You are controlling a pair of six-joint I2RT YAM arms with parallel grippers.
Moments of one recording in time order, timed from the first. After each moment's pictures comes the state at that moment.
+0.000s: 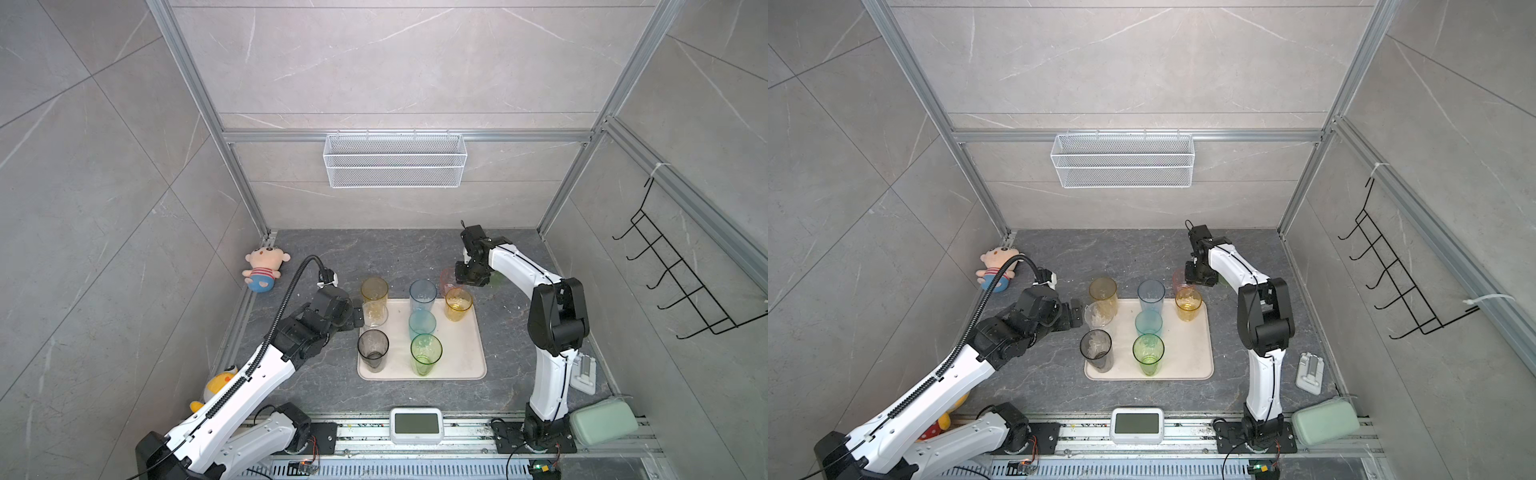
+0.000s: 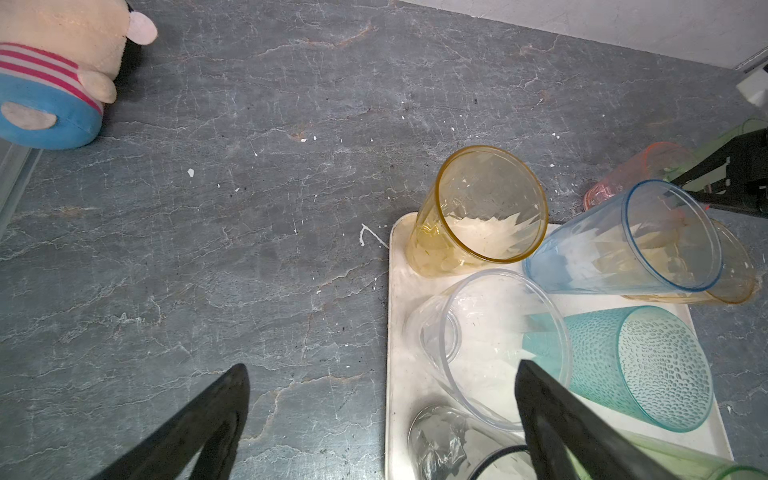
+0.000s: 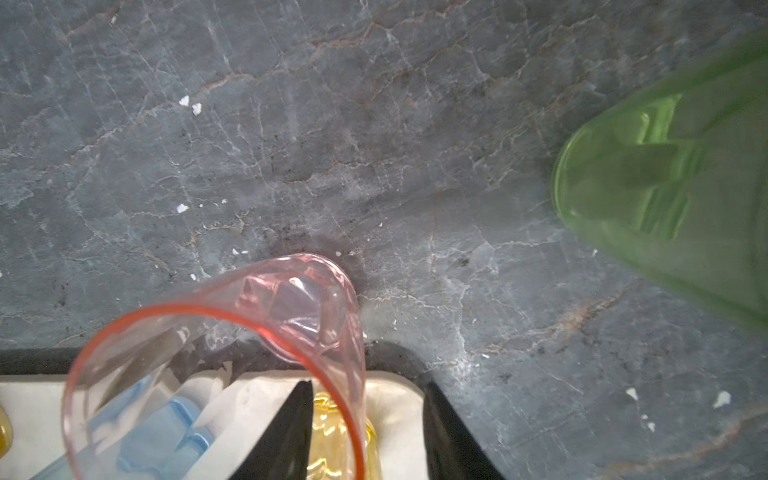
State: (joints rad) left arm -0.63 0.98 0.93 -0.74 -0.33 -0.56; right arm 0.26 2.05 1.68 -0.92 0.01 0.32
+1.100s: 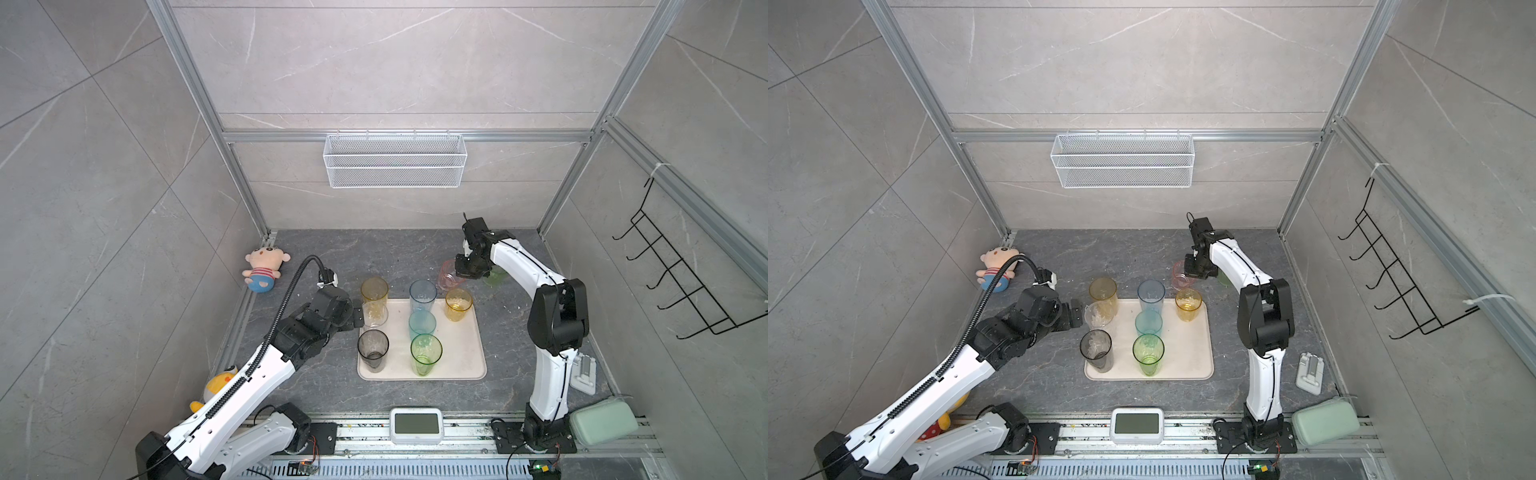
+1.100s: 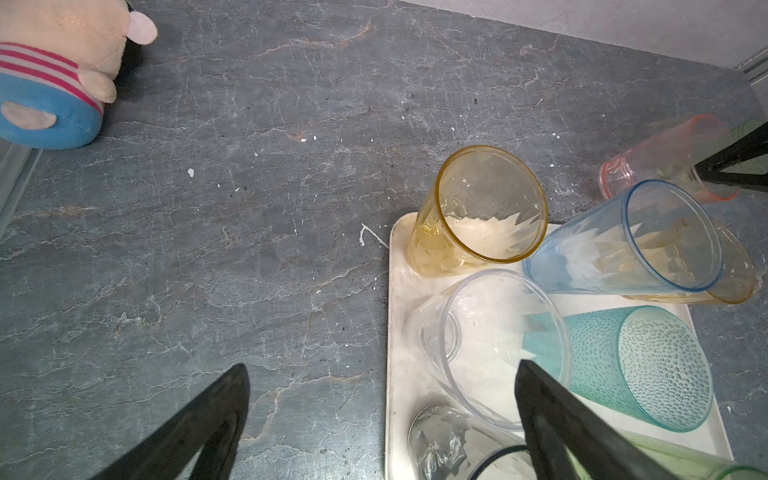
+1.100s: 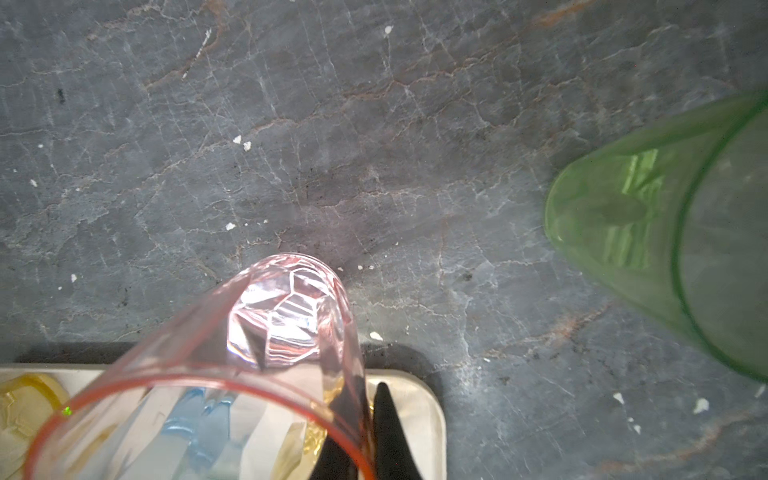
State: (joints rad) left arm -0.63 0.98 0.93 -0.74 -0.33 -0.56; right arm 0.25 2.03 1.78 -0.99 -0.01 0.31
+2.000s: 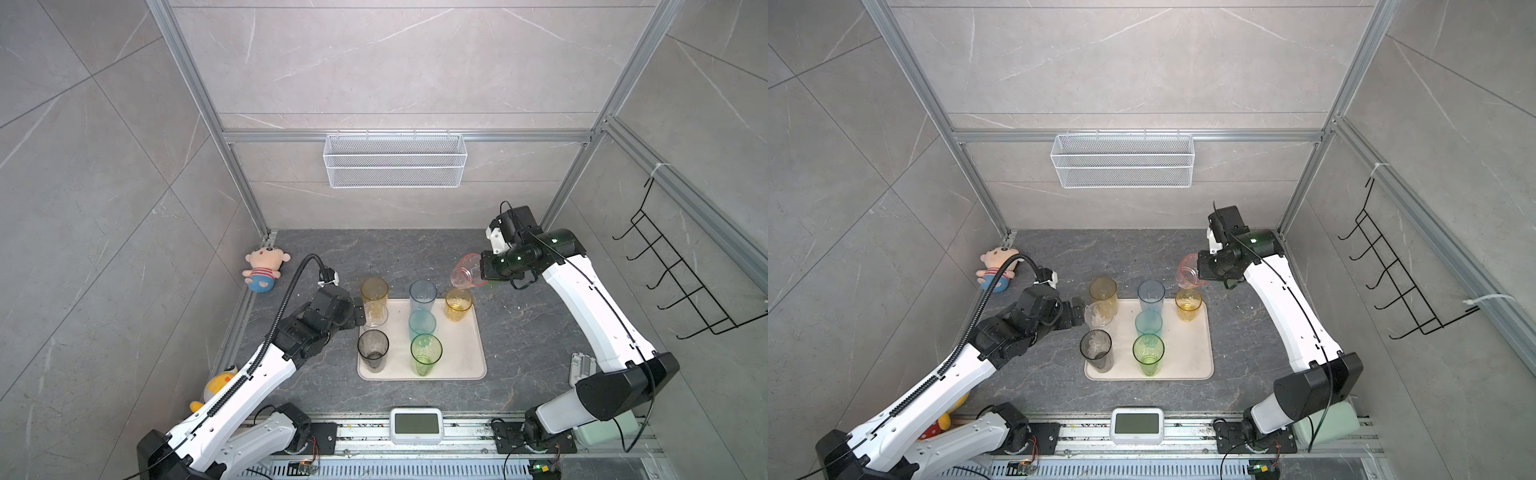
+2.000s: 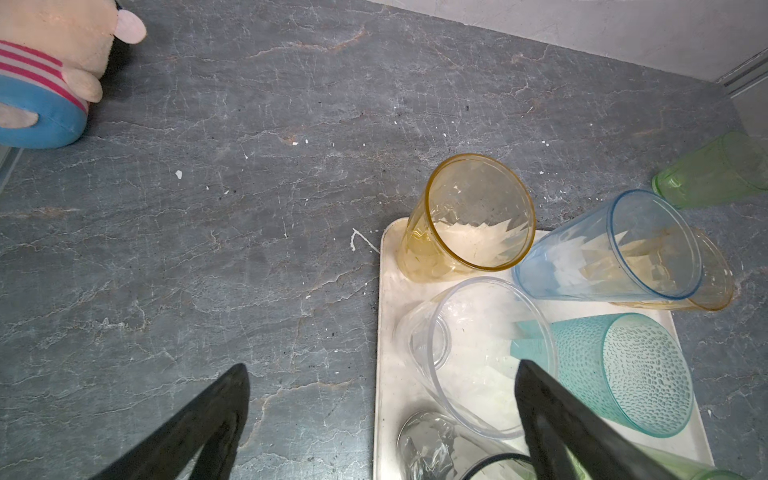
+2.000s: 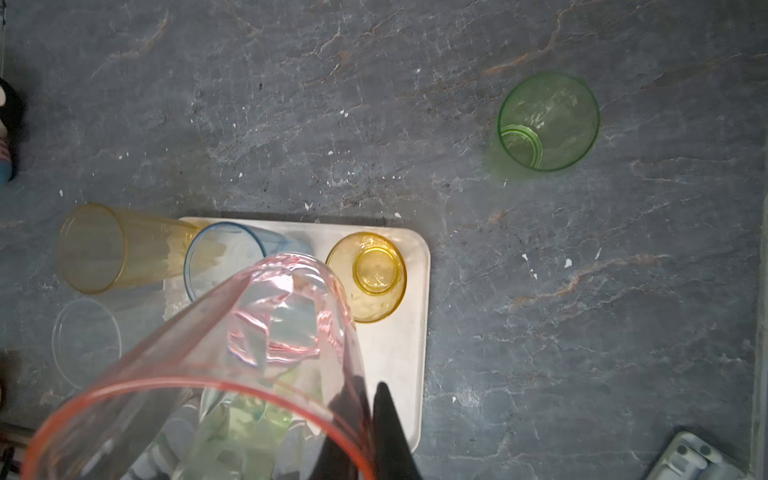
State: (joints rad) left arm -0.63 0.99 0.93 -0.72 -0.31 -0.57; right arm 0.34 1.52 1.75 -1.29 -0.02 0.29
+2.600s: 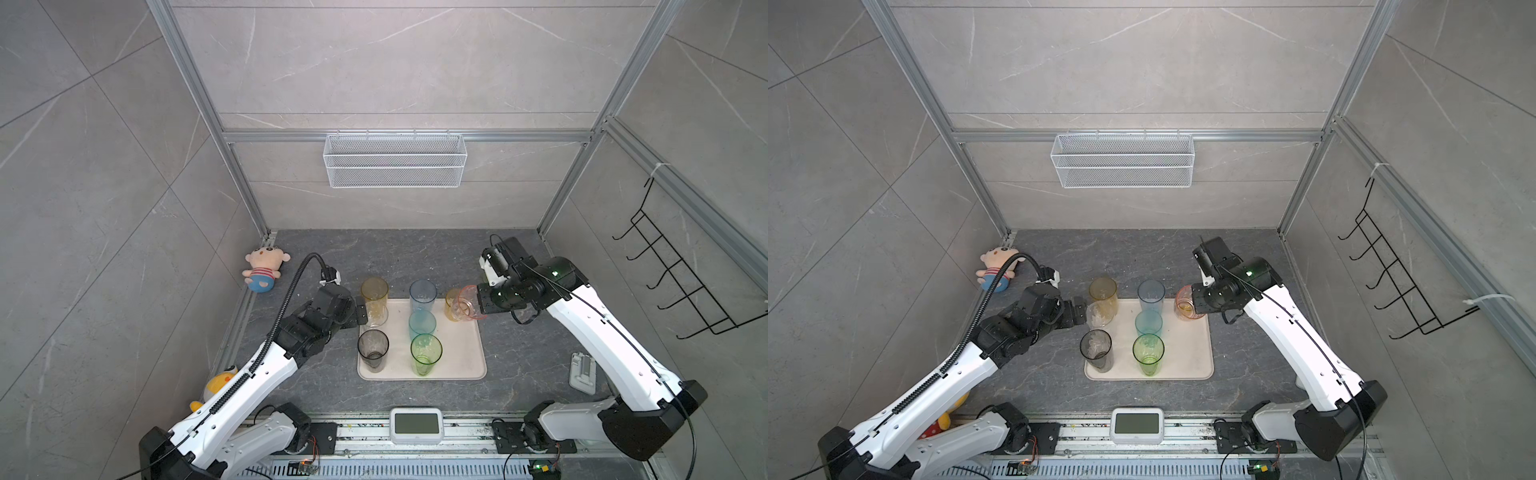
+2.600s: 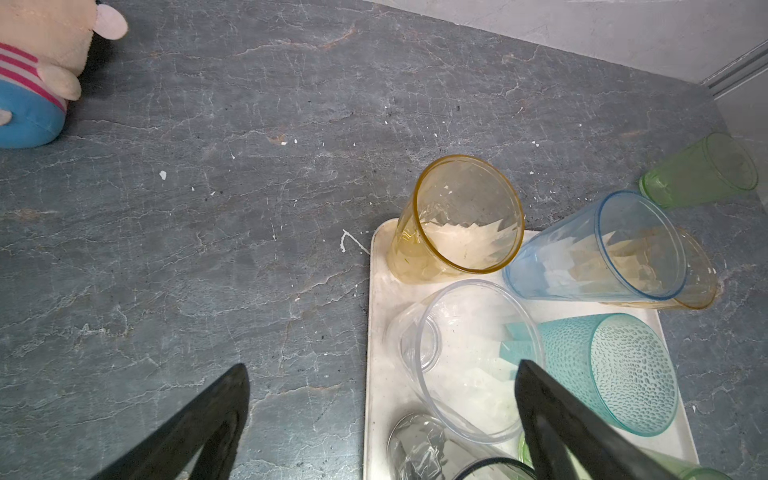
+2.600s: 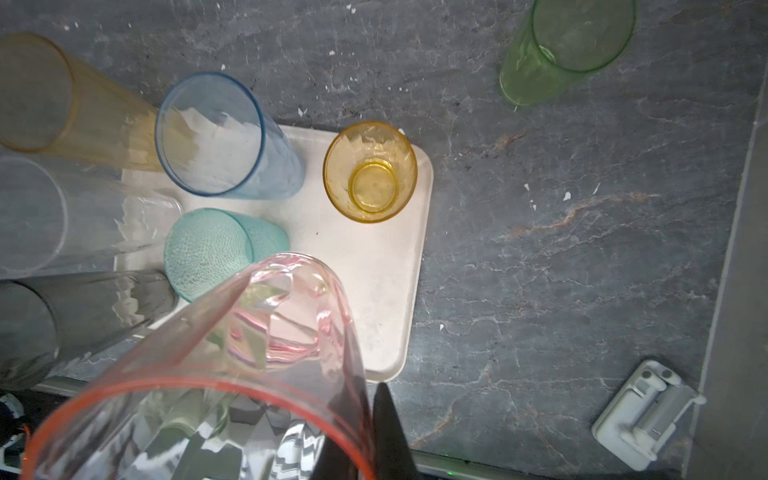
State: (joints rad) left arm -0.63 1.00 0.93 -0.69 -0.30 -0.58; right arm 0.53 1.33 1.51 -1.34 0.11 0.35
